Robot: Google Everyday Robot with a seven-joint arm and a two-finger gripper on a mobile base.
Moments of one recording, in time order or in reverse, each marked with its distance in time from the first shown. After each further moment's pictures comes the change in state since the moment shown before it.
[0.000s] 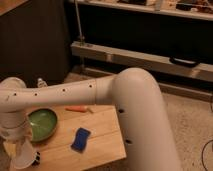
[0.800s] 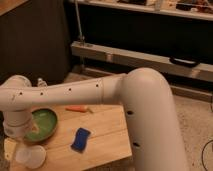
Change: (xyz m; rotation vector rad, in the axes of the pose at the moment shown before) arm -0.009 0.009 -0.013 -0.022 0.043 0.054
